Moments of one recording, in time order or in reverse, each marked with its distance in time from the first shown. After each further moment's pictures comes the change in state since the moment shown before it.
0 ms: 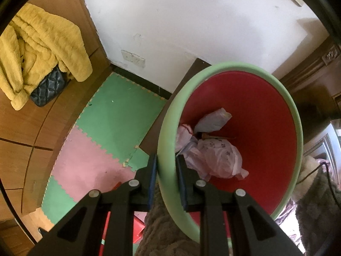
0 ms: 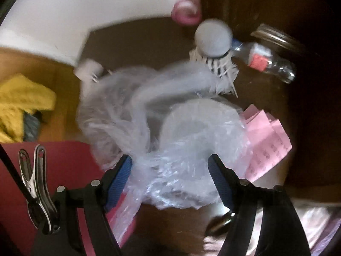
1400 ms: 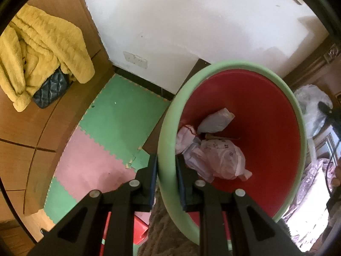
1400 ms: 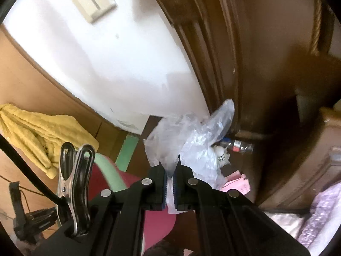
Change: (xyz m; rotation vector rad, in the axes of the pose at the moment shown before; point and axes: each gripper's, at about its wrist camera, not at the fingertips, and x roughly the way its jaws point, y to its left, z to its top) left arm 0.001 0.001 0.003 0.009 -0.011 0.014; right arm -0.244 0.032 -0.057 -0.050 -0.544 0.157
